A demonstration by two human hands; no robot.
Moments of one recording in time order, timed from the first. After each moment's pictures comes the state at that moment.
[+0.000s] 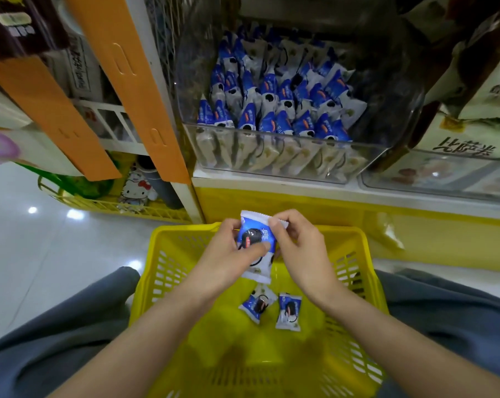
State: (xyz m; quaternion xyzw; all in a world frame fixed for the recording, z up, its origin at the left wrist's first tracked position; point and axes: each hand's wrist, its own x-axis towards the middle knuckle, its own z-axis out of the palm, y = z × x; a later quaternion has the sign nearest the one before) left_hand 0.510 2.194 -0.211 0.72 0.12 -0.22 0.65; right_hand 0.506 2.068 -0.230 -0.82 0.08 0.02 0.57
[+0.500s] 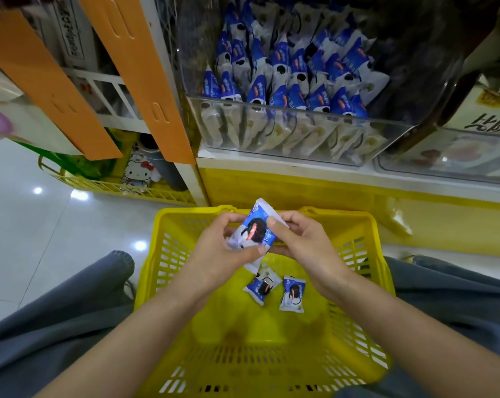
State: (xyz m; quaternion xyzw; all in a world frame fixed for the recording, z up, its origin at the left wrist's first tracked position) left_hand 0.497 2.214 -0.221 0.74 0.13 -0.21 0.63; right_hand 0.500 2.071 -0.234 -0.65 0.19 0.19 0.72
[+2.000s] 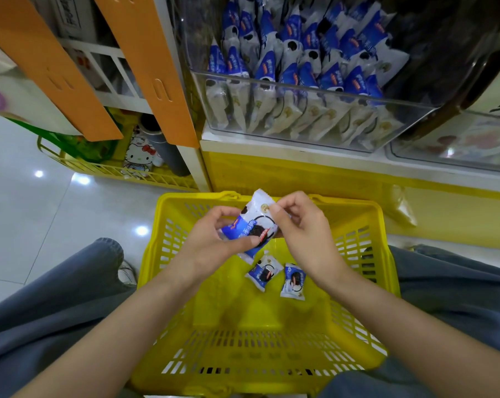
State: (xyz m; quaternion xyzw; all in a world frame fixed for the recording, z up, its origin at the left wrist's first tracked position) left_hand 0.494 2.227 -0.233 0.71 0.16 -0.24 0.65; right_hand 0.497 2.081 -0.242 -0.78 0.11 0.07 0.61
